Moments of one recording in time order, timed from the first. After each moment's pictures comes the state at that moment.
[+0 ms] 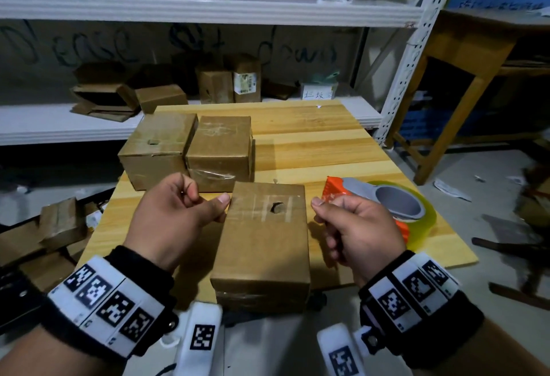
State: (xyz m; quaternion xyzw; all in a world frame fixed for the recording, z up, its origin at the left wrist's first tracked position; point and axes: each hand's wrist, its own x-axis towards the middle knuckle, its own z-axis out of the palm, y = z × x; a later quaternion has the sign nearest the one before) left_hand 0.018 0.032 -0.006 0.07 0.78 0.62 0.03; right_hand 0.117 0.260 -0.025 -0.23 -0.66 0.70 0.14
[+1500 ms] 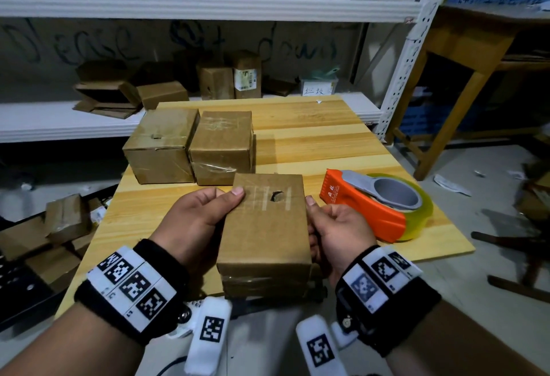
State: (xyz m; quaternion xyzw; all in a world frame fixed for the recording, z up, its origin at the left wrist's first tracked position) left_hand 0.032 0.046 -0.022 0.04 0.60 0.75 0.26; right_hand 0.107 0.240 -0.055 -0.29 -0.64 0.71 0.09
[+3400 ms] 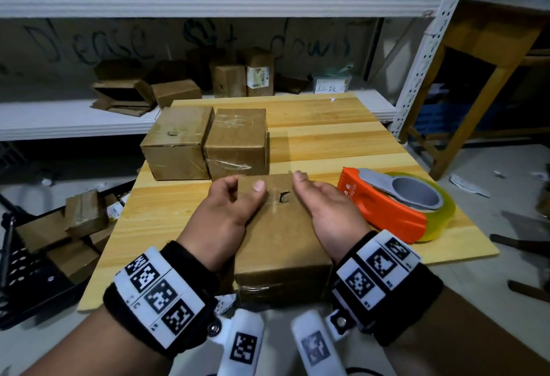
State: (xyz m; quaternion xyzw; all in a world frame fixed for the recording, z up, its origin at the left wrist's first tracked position) left_hand 0.040 0.057 -0.019 0.05 0.68 0.71 0.16; right_hand 0.093 0.215 -0.012 -0.24 -0.67 0.70 0.03
